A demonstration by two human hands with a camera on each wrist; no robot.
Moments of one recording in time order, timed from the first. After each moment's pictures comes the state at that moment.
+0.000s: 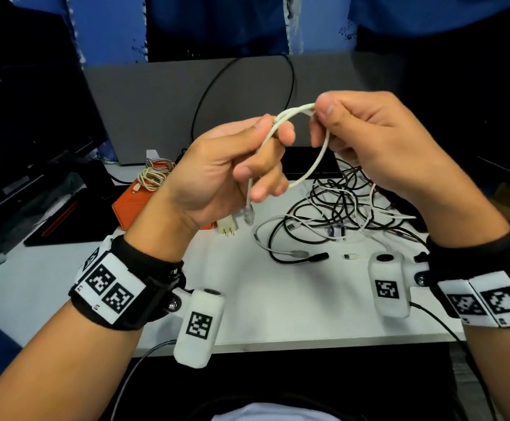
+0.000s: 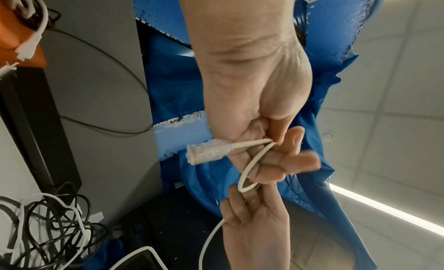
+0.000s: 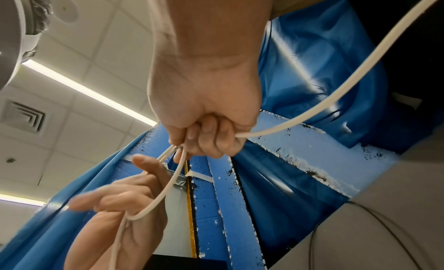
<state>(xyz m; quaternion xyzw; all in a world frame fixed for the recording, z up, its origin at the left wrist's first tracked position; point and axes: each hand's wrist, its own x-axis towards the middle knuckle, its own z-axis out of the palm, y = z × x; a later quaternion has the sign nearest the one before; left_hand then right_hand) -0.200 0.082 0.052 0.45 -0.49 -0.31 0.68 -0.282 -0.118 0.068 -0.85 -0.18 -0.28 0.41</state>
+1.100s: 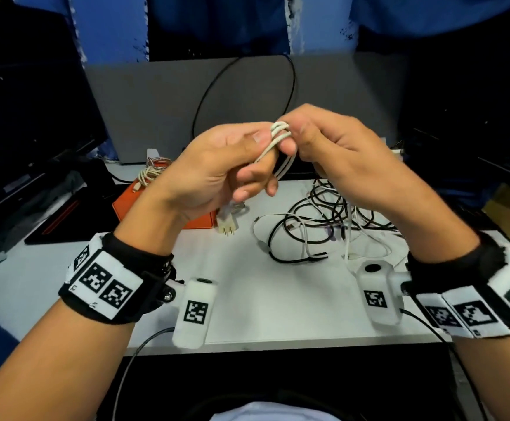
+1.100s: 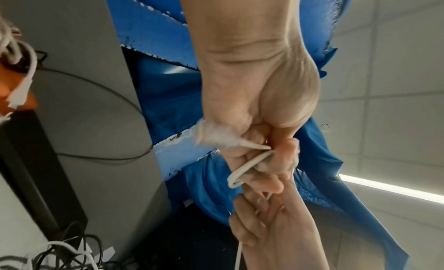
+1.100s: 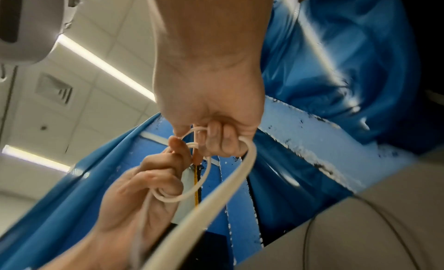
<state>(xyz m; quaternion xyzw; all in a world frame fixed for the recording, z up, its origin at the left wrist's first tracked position) -0.194 0.091 0.055 0.58 -0.53 -0.21 0.59 -0.278 -0.097 0.057 -0.88 -0.16 -0.27 0.35</state>
